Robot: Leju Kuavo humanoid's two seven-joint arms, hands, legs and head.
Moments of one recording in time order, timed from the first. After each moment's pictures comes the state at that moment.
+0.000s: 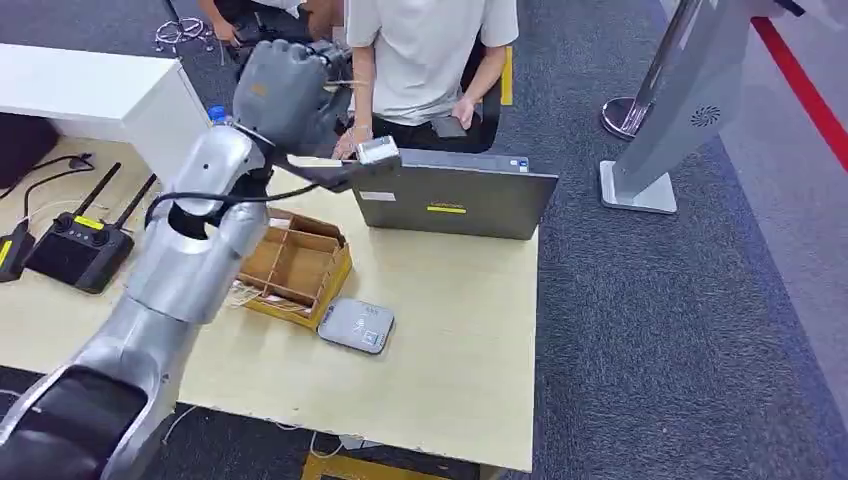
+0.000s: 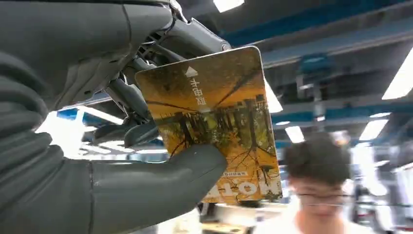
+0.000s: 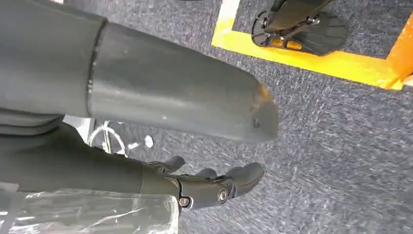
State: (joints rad) left arm -1.05 0.08 -0.39 -0.96 -1.15 0.09 -0.06; right arm -0.11 0.11 -0.75 -0.19 1.12 -0.17 -0.01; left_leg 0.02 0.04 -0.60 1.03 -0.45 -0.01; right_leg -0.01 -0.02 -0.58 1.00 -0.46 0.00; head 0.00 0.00
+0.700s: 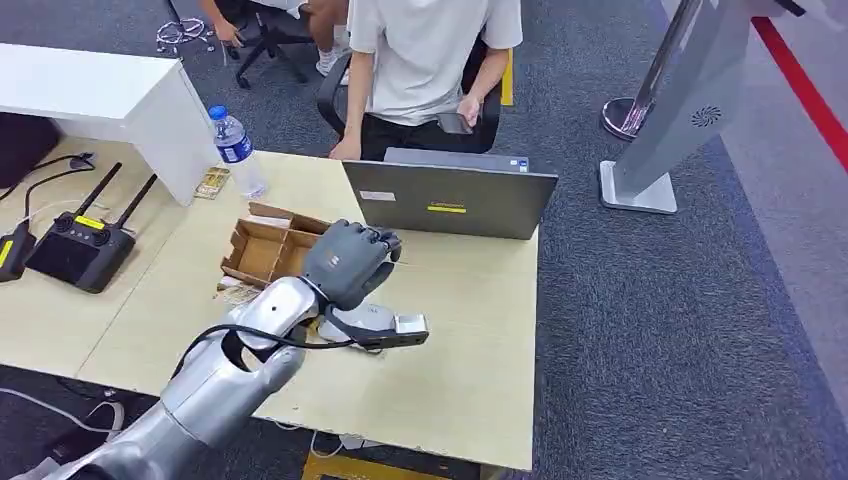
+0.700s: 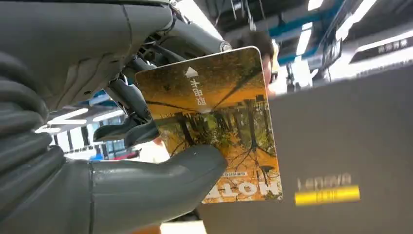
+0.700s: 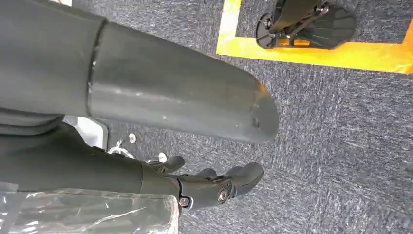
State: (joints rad) left arm -0.51 0.16 -0.73 -1.34 -1.17 0.03 0.00; right arm -0.08 0.11 -0.86 -0.19 1.07 -0.20 -0.01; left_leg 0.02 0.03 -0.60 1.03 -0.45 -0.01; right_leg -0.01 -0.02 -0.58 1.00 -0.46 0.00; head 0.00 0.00
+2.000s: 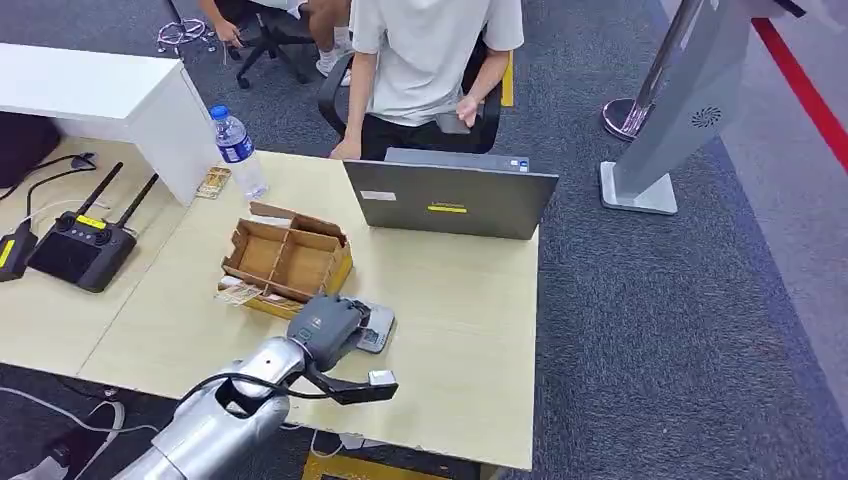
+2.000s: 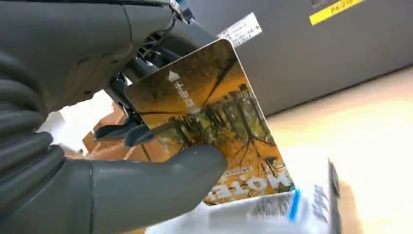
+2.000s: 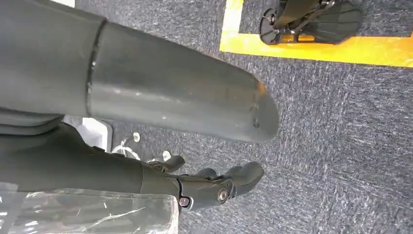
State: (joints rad) left arm -0.36 0.21 -0.73 -1.17 -1.18 0.04 0.02; right arm -0.08 0.11 -0.88 -0.19 1.09 -0.21 0.00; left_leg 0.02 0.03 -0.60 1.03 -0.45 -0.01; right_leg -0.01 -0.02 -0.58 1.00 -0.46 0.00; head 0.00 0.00
